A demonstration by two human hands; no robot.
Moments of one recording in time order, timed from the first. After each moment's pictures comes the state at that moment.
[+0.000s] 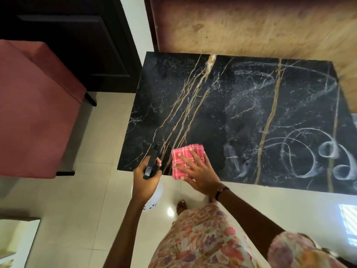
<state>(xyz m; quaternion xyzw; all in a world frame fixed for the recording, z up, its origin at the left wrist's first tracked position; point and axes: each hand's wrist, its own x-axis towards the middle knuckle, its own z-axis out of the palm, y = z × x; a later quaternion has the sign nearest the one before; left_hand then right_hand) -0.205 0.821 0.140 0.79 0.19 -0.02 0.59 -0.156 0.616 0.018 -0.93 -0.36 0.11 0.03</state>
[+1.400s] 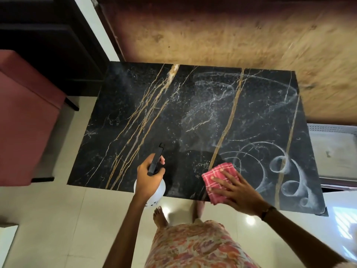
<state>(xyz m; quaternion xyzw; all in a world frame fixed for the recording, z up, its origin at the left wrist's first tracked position) -0.130 0.640 0.132 0.82 0.14 -0.02 0.56 -0.137 0.306 0.029 -0.90 -0.42 0.10 -0.01</state>
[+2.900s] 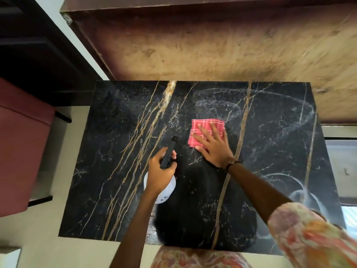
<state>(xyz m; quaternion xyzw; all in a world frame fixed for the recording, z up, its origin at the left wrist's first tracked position) 0.040 0.626 0.136 0.82 0.13 -0.07 0.56 0.120 0.416 0.030 -0.97 -0.23 0.11 0.05</state>
